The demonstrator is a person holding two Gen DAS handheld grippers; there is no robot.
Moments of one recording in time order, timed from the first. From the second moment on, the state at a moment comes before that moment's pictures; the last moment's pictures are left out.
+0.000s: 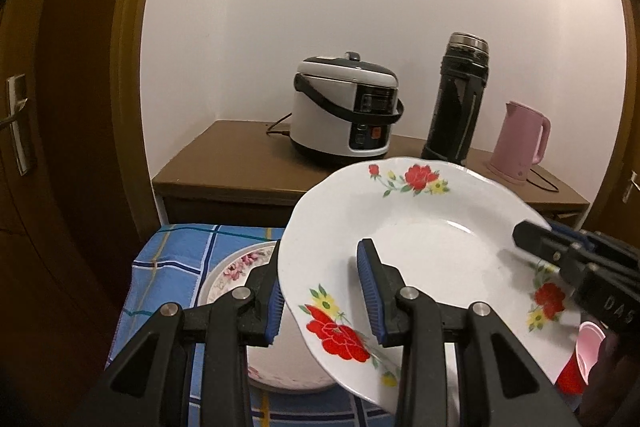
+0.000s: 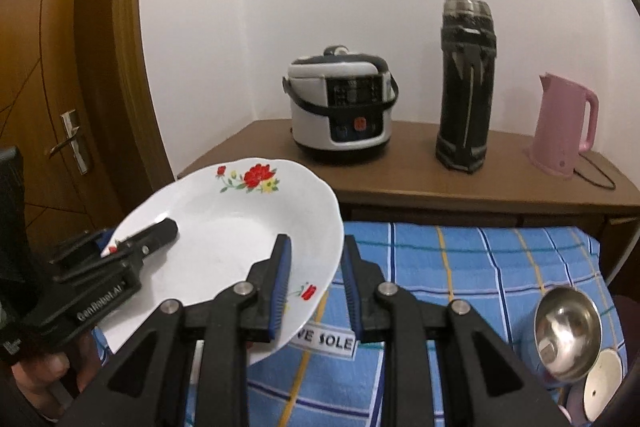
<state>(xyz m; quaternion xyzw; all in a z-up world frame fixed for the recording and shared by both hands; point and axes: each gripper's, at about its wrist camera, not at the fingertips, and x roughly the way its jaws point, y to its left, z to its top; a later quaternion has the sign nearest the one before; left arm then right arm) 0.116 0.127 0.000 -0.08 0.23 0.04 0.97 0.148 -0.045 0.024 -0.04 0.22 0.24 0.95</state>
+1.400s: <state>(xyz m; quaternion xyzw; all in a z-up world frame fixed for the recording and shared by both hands) 0.144 0.176 -0.043 -0.10 0.24 0.09 0.96 0.193 0.011 -0.017 -0.06 0.27 0.24 0.93</state>
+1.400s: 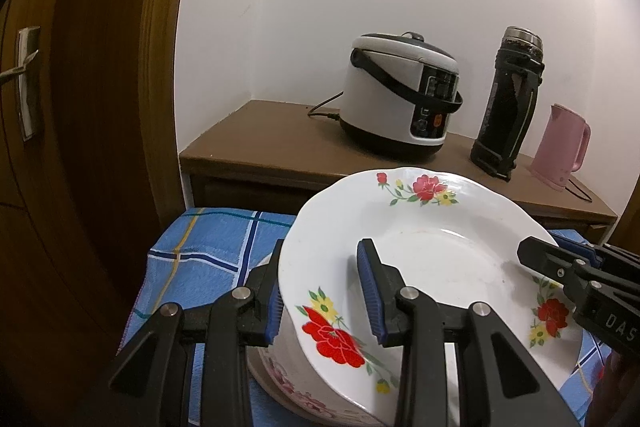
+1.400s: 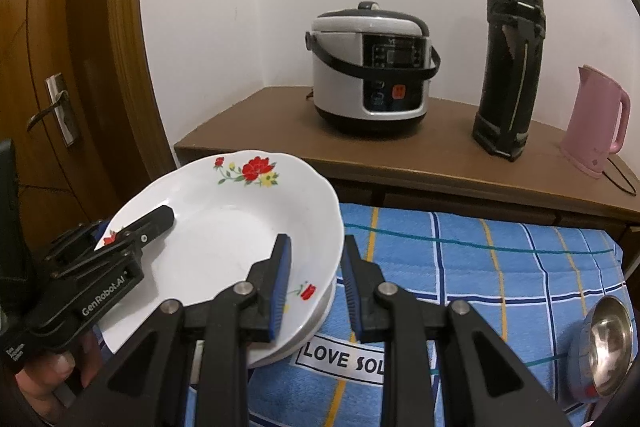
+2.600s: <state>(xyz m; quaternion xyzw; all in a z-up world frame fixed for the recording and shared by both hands) 0.160 0.184 -0.071 -0.09 0.27 0.13 0.95 0.220 0.024 -0.056 -0.05 0.27 0.27 0.92</state>
